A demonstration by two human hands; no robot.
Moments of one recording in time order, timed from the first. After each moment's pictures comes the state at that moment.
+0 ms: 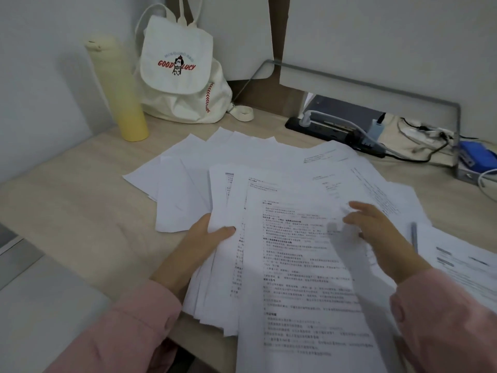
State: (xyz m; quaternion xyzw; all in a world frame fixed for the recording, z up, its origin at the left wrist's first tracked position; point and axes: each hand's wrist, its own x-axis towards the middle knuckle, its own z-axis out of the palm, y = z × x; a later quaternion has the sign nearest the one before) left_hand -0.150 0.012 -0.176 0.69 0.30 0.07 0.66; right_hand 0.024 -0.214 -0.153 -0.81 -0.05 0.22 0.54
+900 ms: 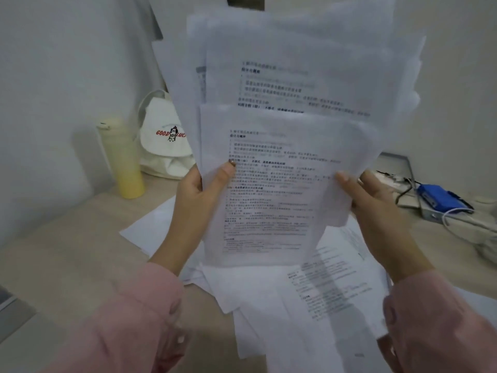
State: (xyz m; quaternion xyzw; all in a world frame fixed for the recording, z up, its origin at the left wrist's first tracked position) left_hand -0.105 0.003 -0.041 0.66 0.09 0.39 0.64; right_hand 0.011 -0.201 -0.029 -0.63 -0.26 0.08 0.73
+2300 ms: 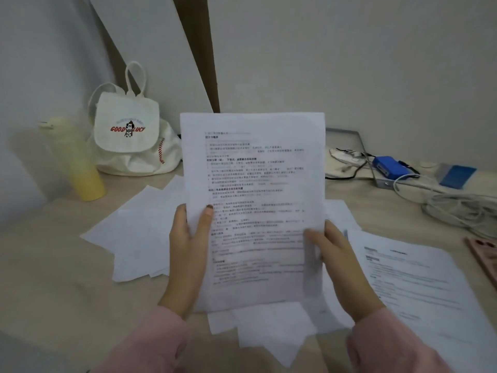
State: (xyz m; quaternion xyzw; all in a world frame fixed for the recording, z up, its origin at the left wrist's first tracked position) left_hand -0.121 -0.067 -0.103 0.66 0.18 0.35 0.64; right_hand -0.045 -0.253 -0.104 -0.73 -0.09 0.12 0.66
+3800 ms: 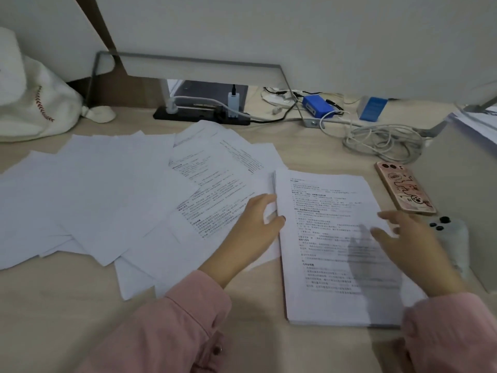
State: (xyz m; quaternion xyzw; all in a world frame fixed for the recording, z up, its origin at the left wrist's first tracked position) left_hand -0.067 -0.233 -0.141 0.82 0.02 -0.08 0.56; right_hand -0.052 -0.465 -0.131 -0.96 0.09 -0.01 0.26
